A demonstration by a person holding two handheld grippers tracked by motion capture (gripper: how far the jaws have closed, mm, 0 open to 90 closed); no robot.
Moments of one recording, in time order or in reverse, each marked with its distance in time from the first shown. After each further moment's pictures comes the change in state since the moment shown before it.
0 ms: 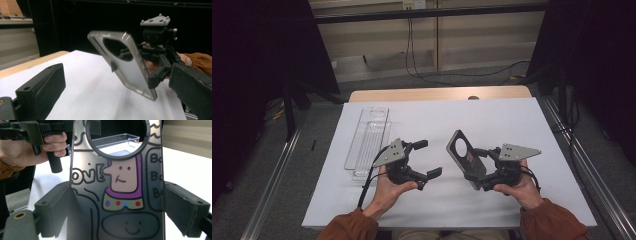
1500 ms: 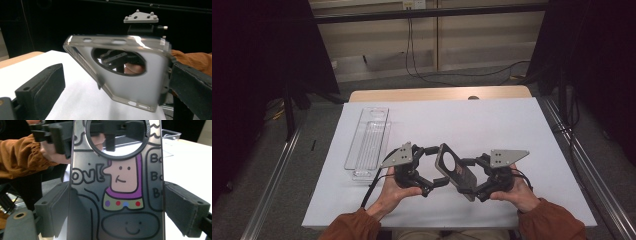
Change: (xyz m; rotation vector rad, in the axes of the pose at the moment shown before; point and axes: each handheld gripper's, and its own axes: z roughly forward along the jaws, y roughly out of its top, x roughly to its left) left arm -0.005 -0.009 0.016 0.025 -0.171 -0.010; right arm 0.018 0.002 0.016 0.032 0.225 -0.029
